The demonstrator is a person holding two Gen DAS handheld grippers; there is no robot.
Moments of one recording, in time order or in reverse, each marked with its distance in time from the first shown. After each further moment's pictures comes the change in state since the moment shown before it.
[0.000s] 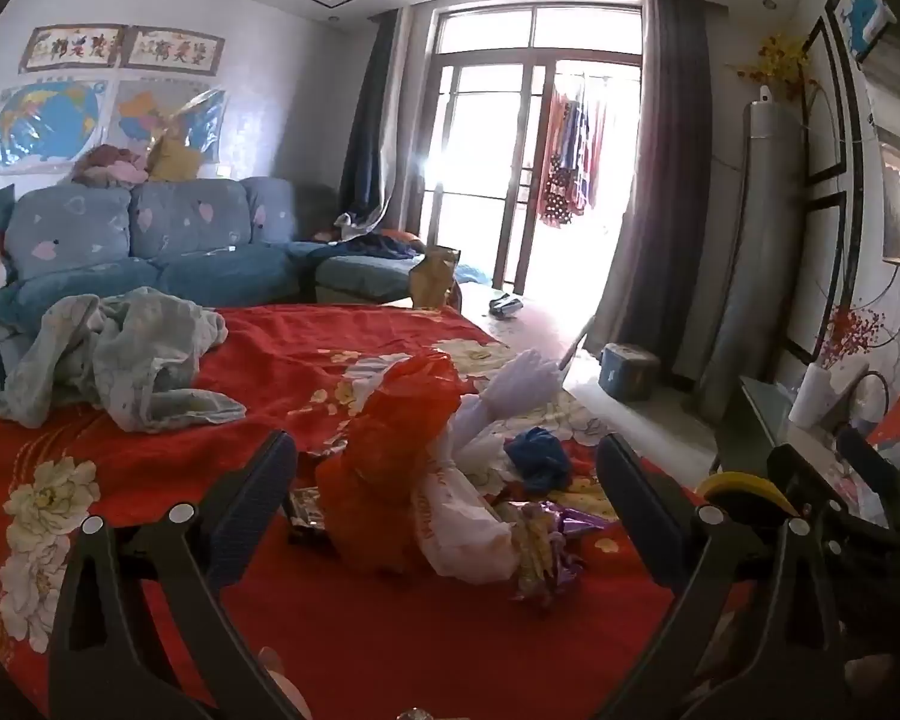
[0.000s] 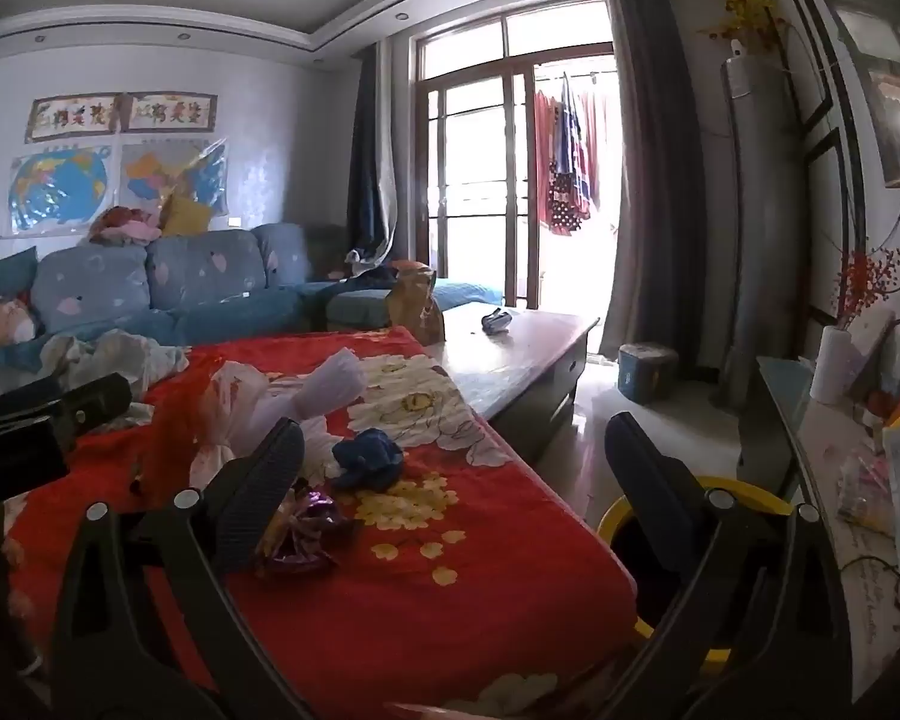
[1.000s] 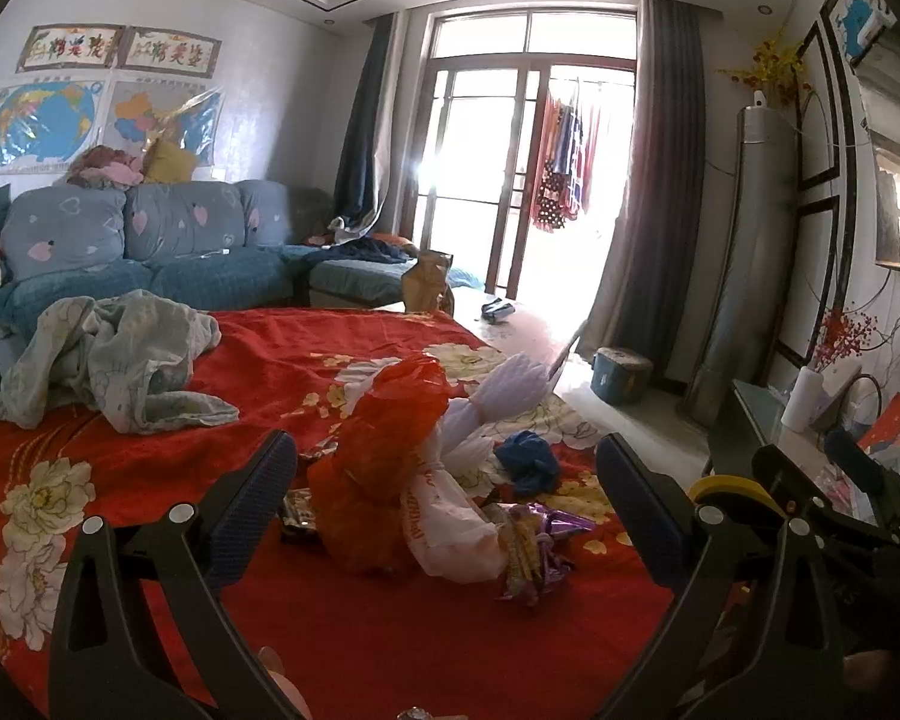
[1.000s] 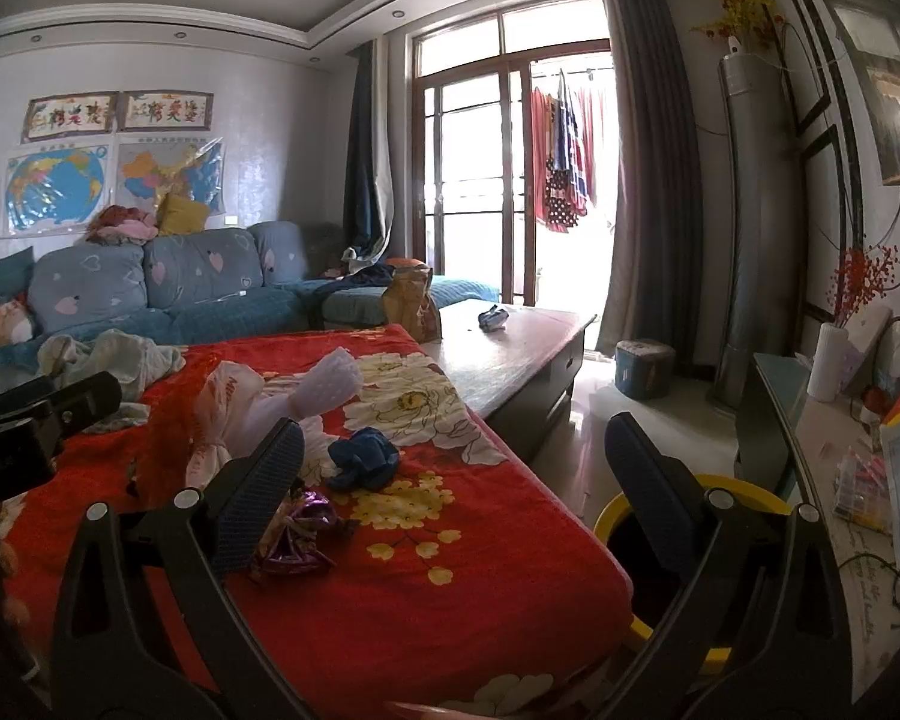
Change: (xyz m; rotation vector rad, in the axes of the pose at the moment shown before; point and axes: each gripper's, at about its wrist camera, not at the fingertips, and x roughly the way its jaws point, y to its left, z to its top) left arm -0.004 -0.008 0.000 -0.006 -0.006 -0.011; right arm 0.001 0.001 0.002 -0.007 0.017 -0.010
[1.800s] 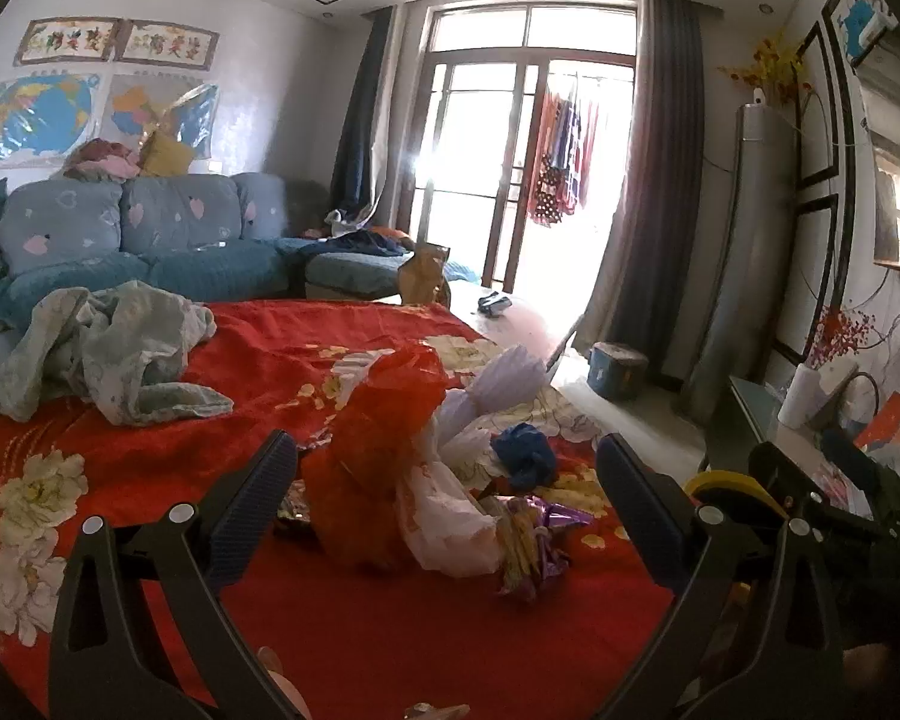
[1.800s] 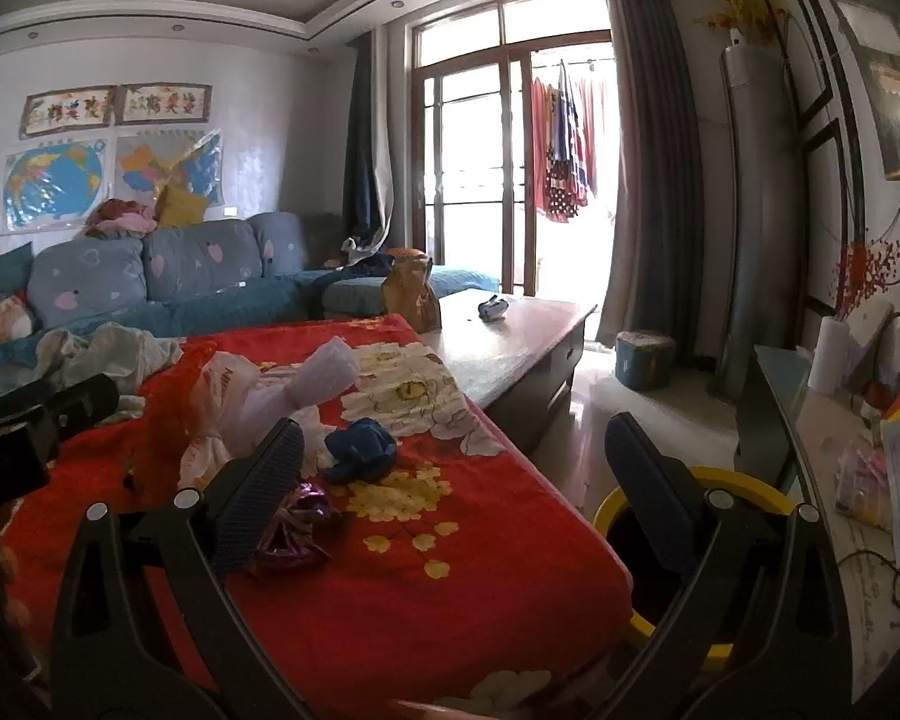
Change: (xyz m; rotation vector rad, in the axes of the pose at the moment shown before) left arm 0.006 -0.003 -0.005 -0.005 0.018 -0.013; right arm 0.006 -0.003 -0.009 0.004 0.026 0.002
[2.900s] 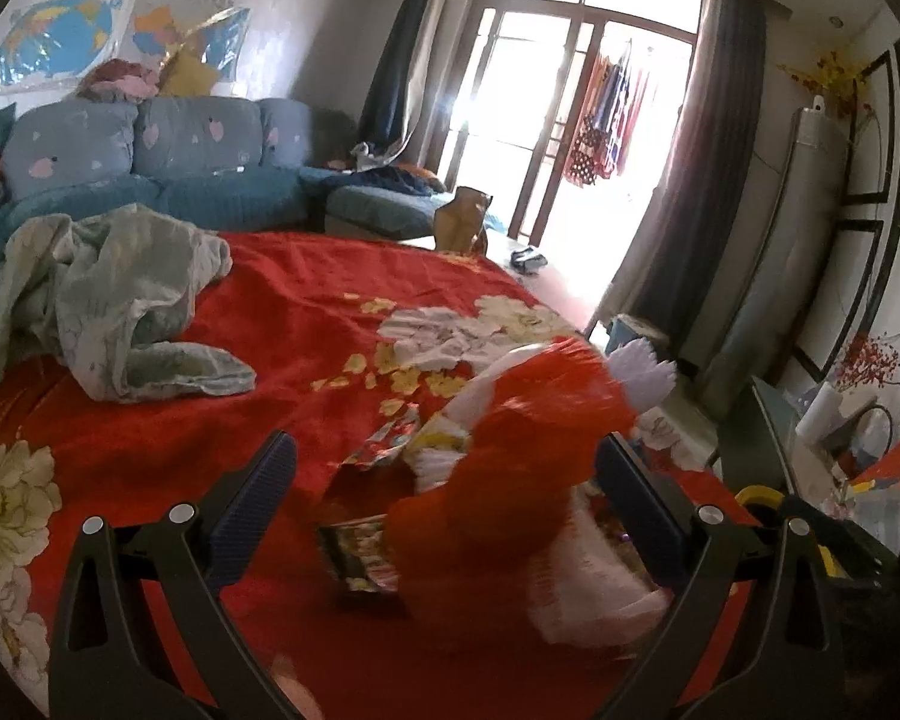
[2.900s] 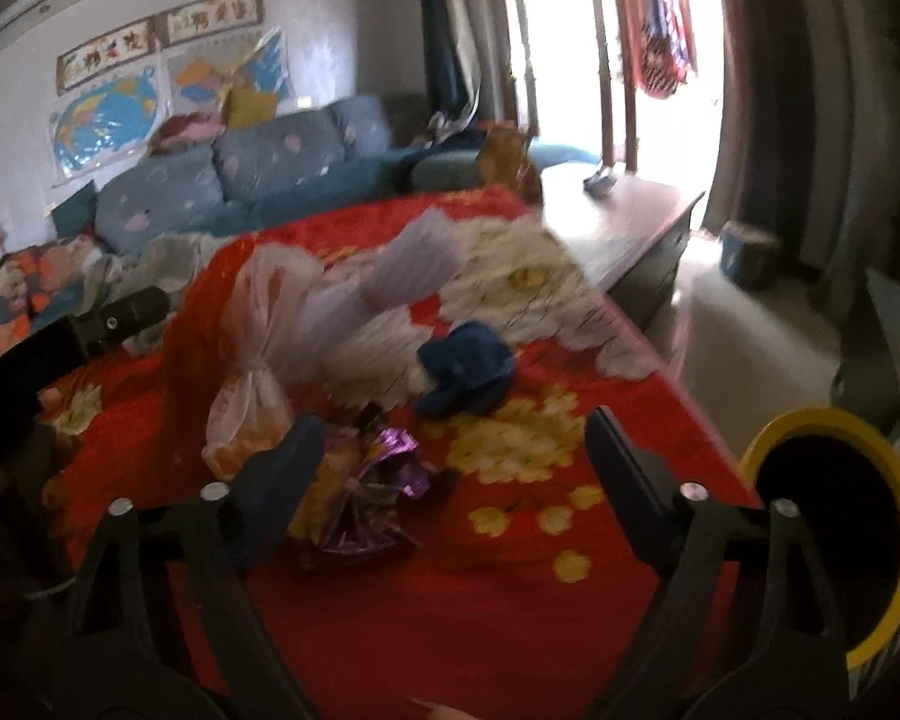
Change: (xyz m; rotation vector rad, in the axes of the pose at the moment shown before) left arm 0.095 0.090 0.017 -0.121 0.162 0.006; right arm 0.097 0.035 -0.004 0.002 0.368 0.259
